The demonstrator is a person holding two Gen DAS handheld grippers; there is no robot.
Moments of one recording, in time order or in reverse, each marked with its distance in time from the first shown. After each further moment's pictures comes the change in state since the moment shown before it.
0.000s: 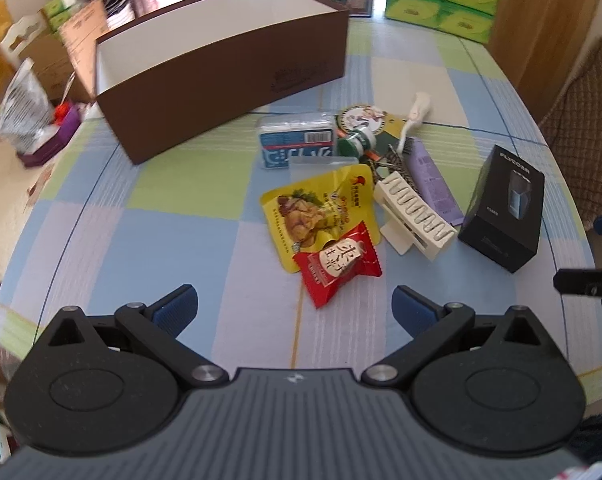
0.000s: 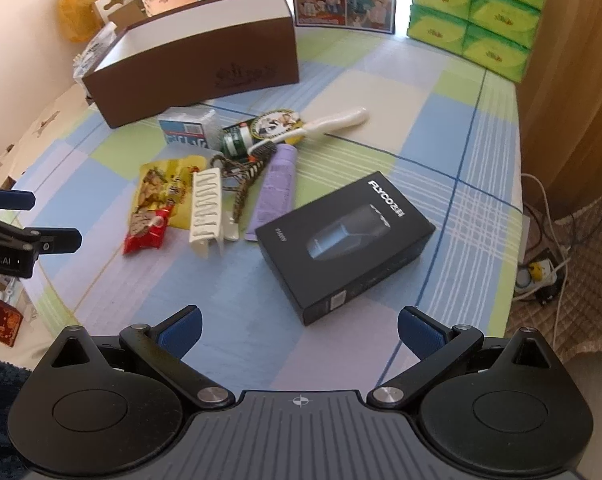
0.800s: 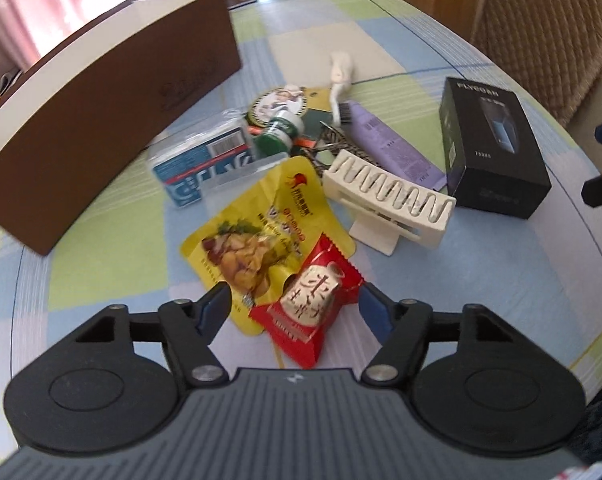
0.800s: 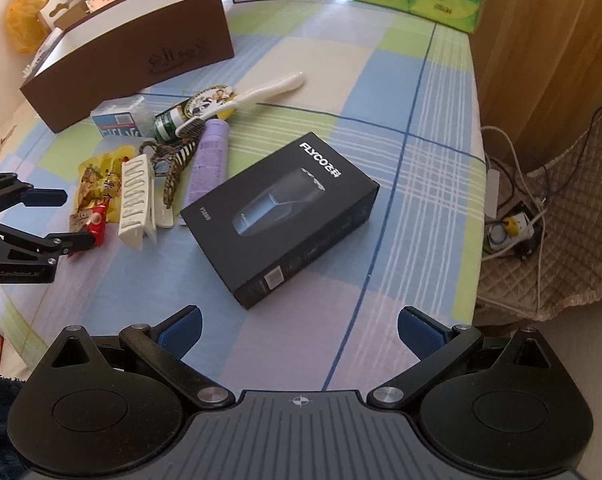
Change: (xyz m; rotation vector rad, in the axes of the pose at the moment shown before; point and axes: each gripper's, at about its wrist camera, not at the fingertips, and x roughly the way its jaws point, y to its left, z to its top) left arm 0.083 -0.022 0.012 0.358 -0.028 -0.132; right arm 0.019 -0.035 -0.008 0.122 0.071 -0.071
